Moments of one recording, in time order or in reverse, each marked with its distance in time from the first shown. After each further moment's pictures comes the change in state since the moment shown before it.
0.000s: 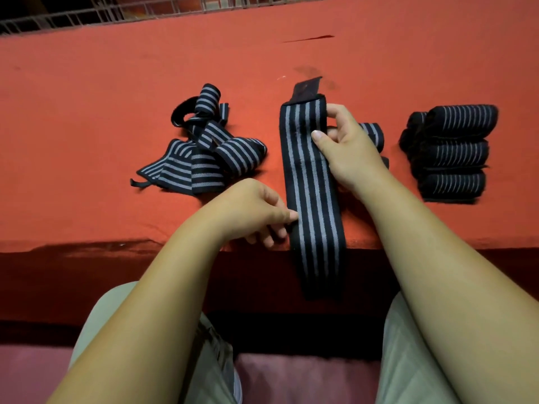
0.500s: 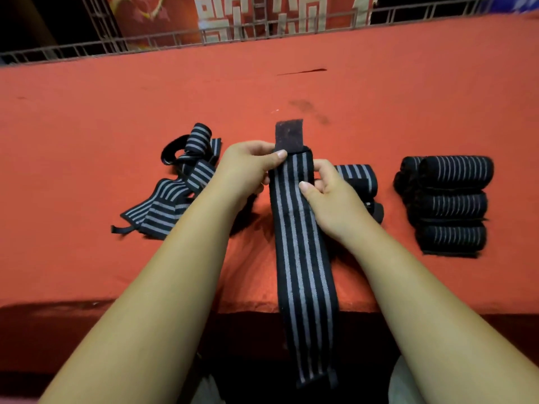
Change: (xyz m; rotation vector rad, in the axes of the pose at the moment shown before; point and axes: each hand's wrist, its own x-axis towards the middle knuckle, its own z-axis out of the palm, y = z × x) left_hand 0.120 0.049 -0.058 -0.465 0.422 0.238; right_hand 0.015 0.010 0.003 -0.124 -0.041 0.108
